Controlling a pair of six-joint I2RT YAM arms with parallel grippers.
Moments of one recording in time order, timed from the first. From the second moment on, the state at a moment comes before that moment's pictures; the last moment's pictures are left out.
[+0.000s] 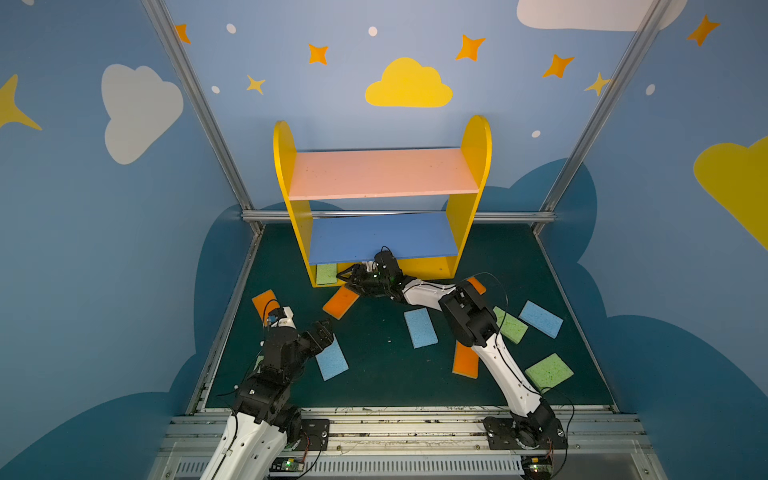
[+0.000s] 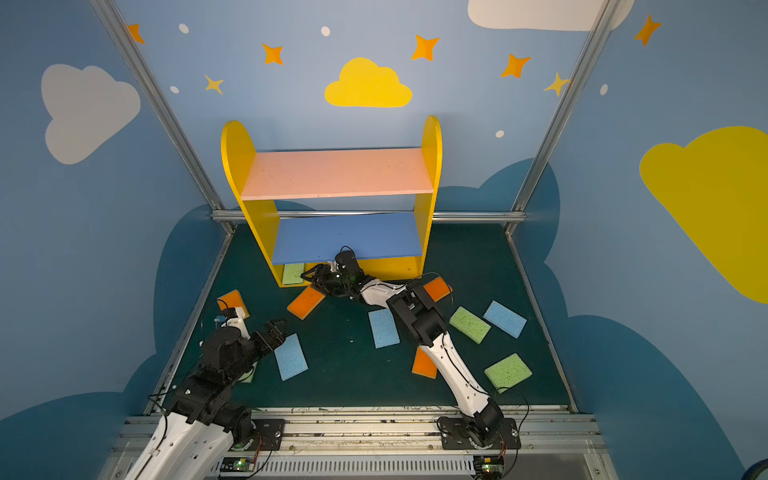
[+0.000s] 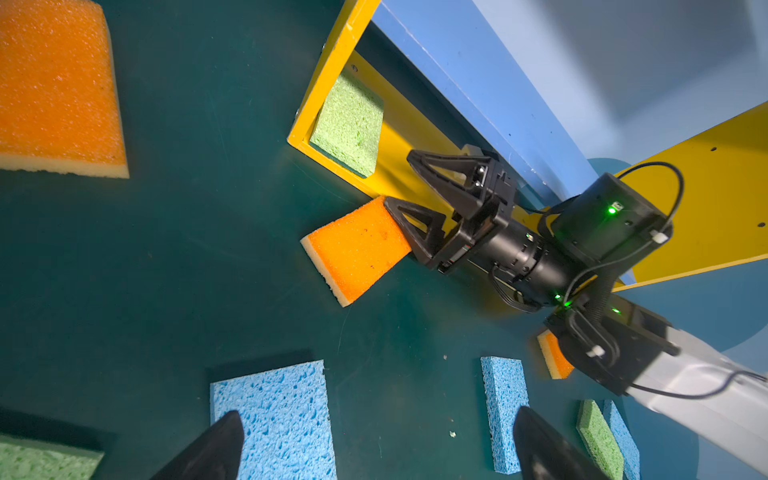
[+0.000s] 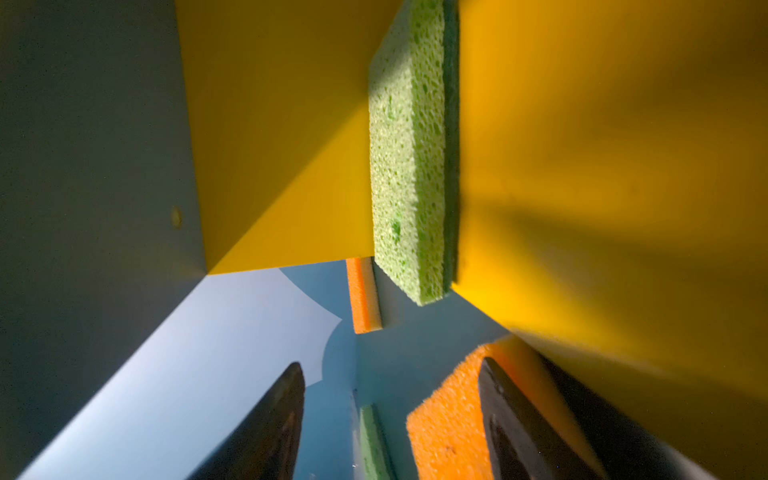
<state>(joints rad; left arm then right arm) -0.26 0.42 0.38 -0.51 -0.02 -0.80 0.77 2.53 1.83 0.33 -0.59 1.23</state>
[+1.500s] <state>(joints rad) -0.75 1.20 0.61 -0.09 0.02 -0.79 -0.15 1.52 0.73 -0.26 -0.52 0.74</state>
